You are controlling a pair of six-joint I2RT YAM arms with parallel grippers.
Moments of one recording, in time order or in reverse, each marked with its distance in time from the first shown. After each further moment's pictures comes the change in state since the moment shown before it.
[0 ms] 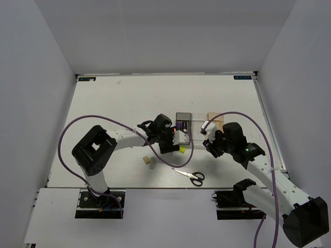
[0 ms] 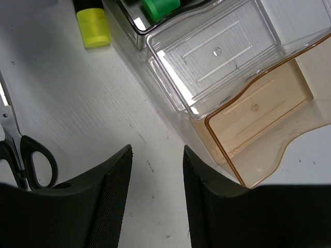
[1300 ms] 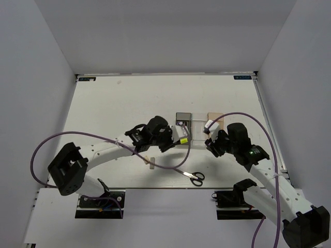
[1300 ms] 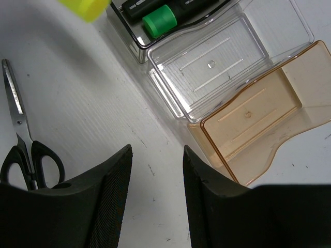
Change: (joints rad) left arm -0.100 -0.330 -0.123 -0.015 -0.145 -0.325; right arm -0.031 -0.075 0.000 -0.005 -0.054 0.008
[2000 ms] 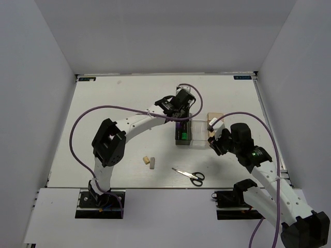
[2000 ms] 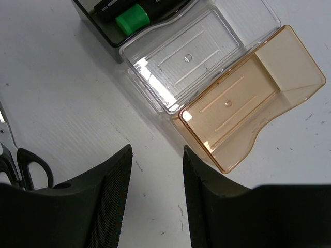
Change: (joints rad) left arm 0.042 0.571 0.859 -0.427 -0.461 -0.956; right arm -0.037 -0.038 0.000 0.000 0.044 0.029
